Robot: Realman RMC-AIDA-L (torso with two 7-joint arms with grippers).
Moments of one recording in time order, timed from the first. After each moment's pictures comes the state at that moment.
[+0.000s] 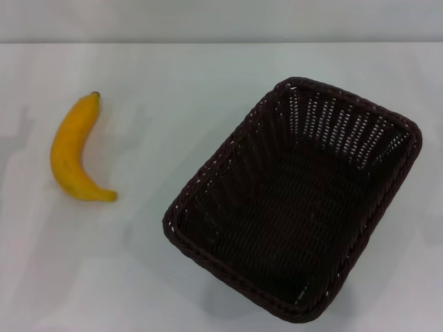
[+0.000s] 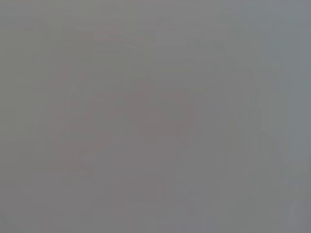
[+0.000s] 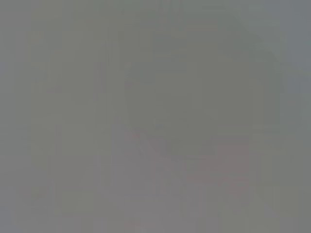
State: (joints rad) left arm -0.39 -2.09 0.88 0.07 -2.79 -1.55 2.74; right arm 0.34 2.01 -0.26 -0.12 2.13 1.37 -2.73
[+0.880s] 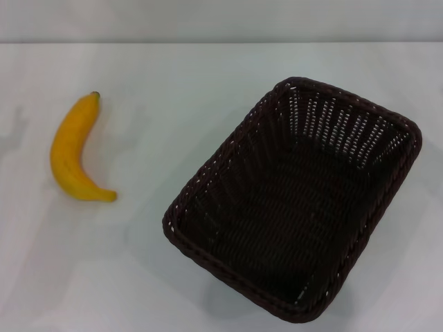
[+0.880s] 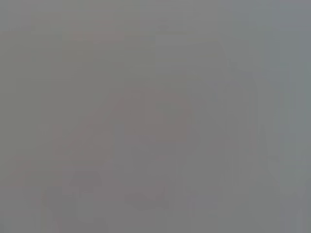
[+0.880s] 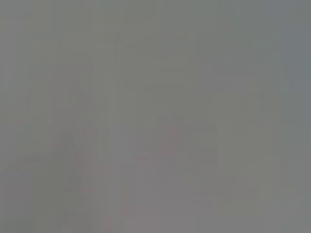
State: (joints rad) left arm -0.37 -2.08 0.88 0.11 -2.79 -1.55 2.74; right arm 0.29 1.97 -0.72 -0.78 1.86 1.23 -1.88
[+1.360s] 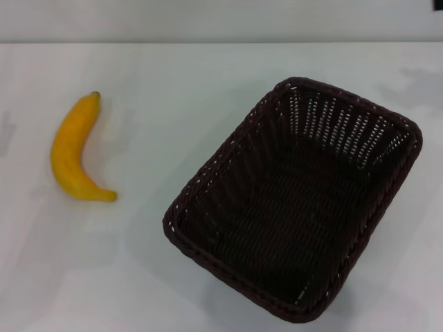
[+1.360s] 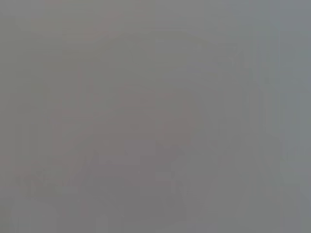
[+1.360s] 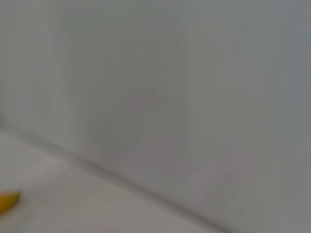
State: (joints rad) left arm -0.33 -2.08 0.88 0.15 -2.79 -1.55 2.73; right arm 0.61 1.89 -0.77 -1.34 0.97 1.50 -0.90
